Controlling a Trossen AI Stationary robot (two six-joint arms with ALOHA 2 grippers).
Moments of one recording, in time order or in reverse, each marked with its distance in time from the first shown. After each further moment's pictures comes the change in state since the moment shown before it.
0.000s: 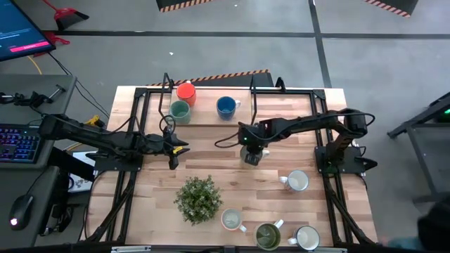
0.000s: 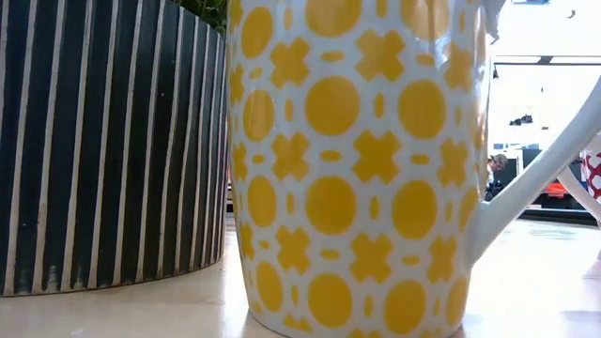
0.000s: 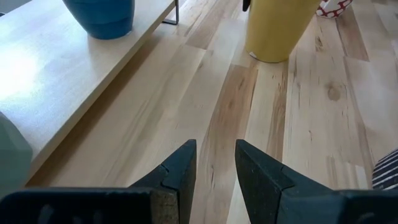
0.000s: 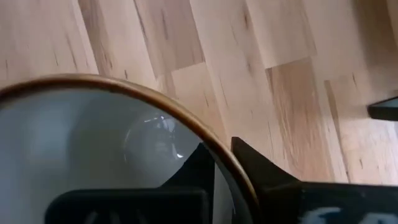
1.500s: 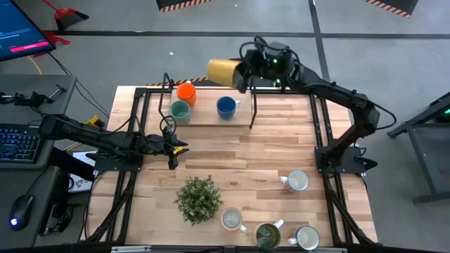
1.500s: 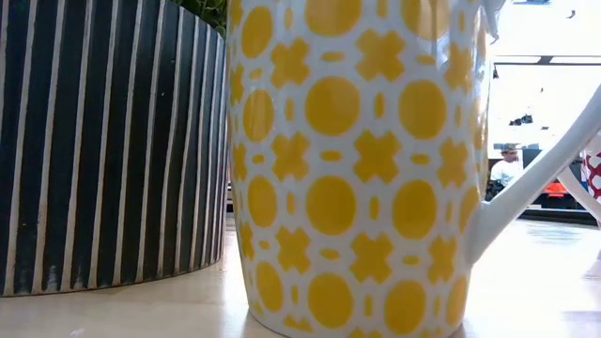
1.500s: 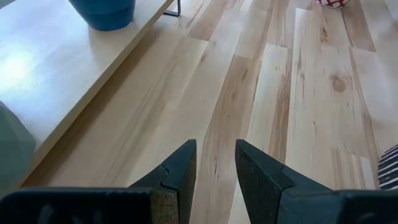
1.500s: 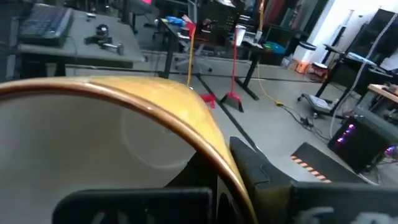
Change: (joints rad) left arm 0.000 0.000 0.000 -0.028 -0.001 -0.001; right arm -0.391 -0.123 0.495 0.441 -0.033 -0.453
